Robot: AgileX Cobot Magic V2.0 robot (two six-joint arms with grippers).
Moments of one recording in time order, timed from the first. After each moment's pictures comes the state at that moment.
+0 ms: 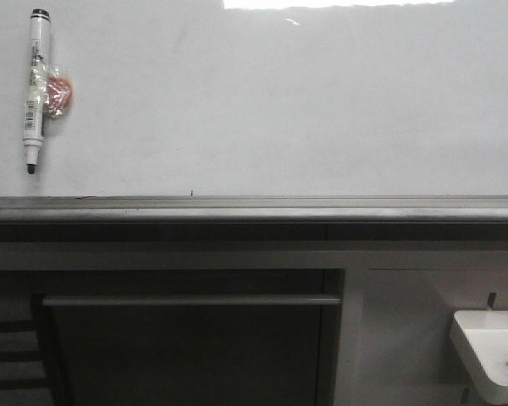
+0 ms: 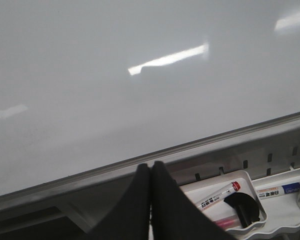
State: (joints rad) left arm 0.01 0.35 -0.46 -0.18 0.38 0.22; right arm -0.06 0.31 -0.46 0.02 0.56 0.25
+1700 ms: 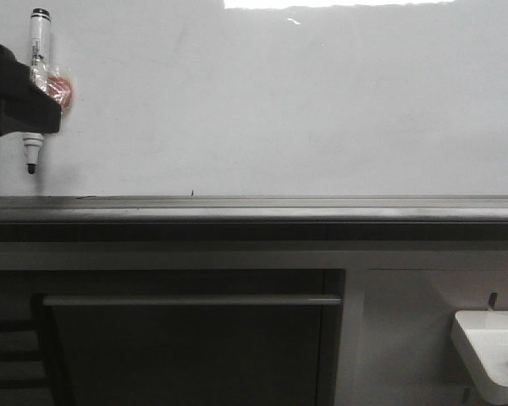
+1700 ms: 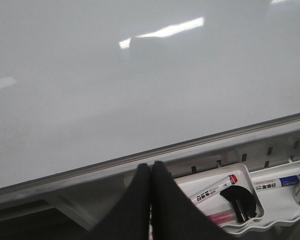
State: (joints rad) left arm -0.47 1.20 -0.50 -0.44 -0.19 0.26; right arm -0.06 0.46 -0.47 0.02 0.51 0.22
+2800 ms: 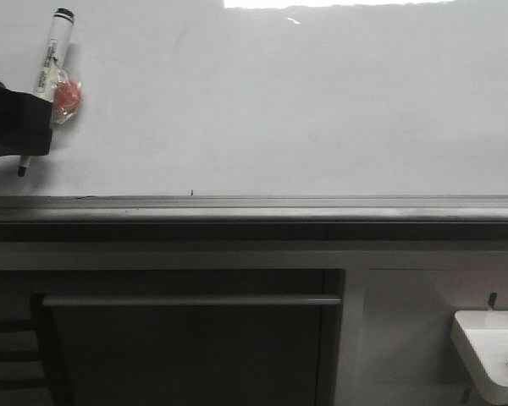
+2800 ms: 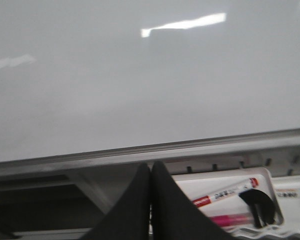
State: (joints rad) left arm -0.48 1.22 -0.50 -0.35 -0.18 0.26; right arm 0.08 0.47 -0.50 0.07 0.53 0.10
